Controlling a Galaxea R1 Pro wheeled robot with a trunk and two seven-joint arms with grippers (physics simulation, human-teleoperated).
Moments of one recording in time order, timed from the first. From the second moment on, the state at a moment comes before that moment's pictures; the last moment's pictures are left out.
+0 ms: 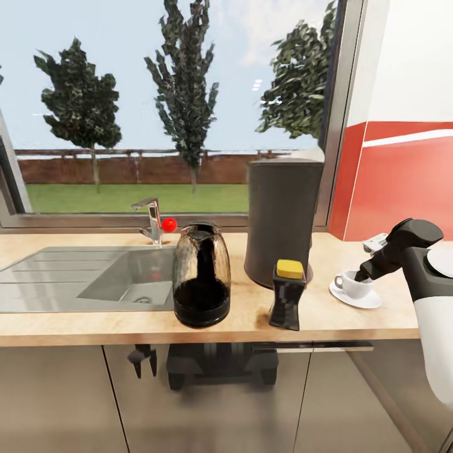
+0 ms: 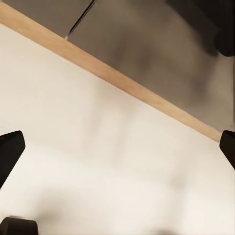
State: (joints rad) left arm -0.23 0.26 -0.02 -0.05 0.63 0.01 -0.63; right arm -1.07 -0.35 -0.06 -1.06 1.35 0.98 1.44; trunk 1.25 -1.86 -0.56
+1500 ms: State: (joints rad) left arm -0.23 0.26 -0.02 -0.05 0.63 0.01 -0.63; right arm -1.07 -0.40 -0.38 -1.39 1.26 0.98 1.50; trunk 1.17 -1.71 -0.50
